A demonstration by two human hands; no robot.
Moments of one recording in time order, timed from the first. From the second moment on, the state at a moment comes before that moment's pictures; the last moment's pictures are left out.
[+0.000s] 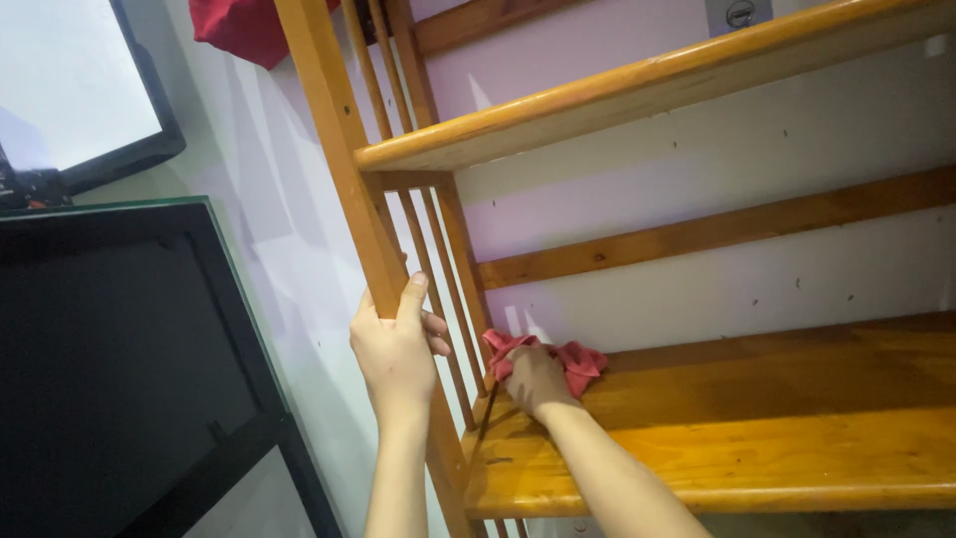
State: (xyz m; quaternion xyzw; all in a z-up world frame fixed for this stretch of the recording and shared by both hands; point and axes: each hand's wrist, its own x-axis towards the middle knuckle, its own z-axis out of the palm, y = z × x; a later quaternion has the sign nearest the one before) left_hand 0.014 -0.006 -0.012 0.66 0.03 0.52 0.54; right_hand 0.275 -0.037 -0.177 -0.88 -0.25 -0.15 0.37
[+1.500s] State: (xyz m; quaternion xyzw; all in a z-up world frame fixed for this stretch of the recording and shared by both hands) left_hand 0.014 -0.005 -0.013 0.64 0.00 0.52 0.57; right_hand 0.263 -0.031 -0.169 -0.90 -0.38 -0.18 0.13
